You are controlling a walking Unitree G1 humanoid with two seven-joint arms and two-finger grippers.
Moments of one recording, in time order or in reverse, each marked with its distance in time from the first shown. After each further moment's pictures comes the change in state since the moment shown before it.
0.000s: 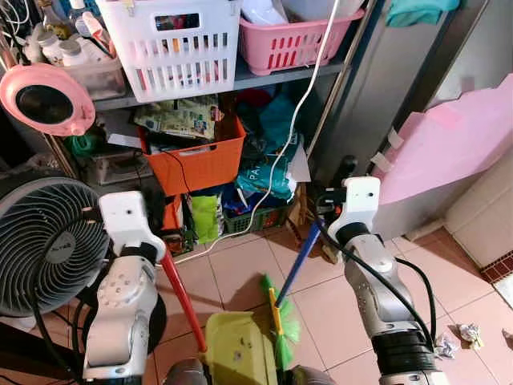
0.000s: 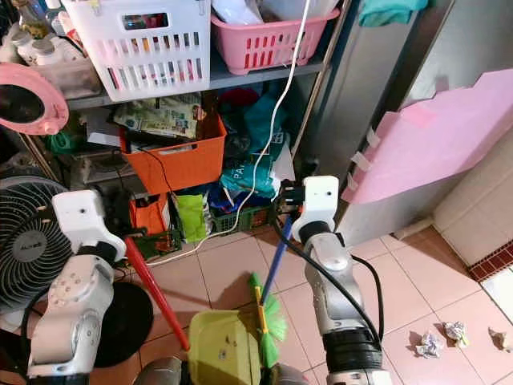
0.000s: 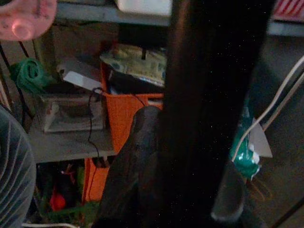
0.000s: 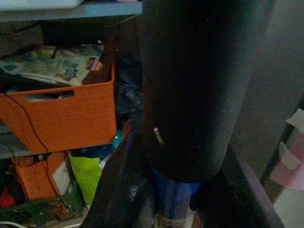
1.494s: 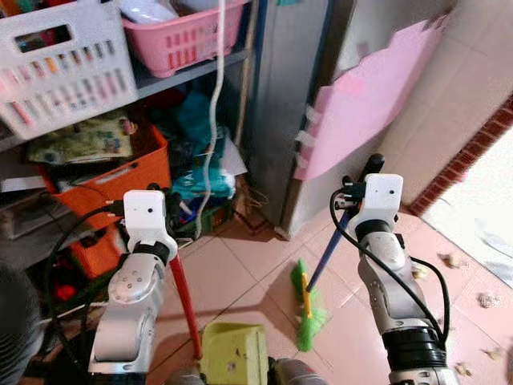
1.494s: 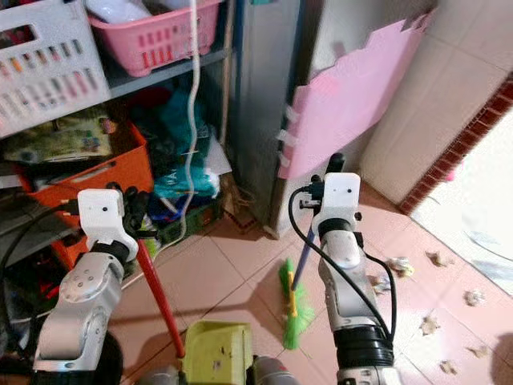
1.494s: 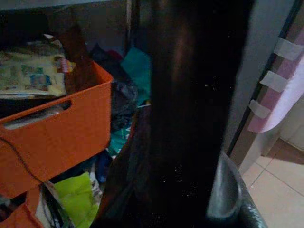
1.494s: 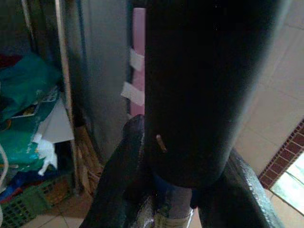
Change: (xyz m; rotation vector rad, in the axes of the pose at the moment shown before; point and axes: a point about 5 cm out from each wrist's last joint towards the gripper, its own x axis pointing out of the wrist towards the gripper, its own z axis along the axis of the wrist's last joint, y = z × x) left arm 0.005 -0.016 -0.002 0.075 0.035 -0.091; right arm 0.001 -0.026 0.005 -0.082 -0.019 -0.192
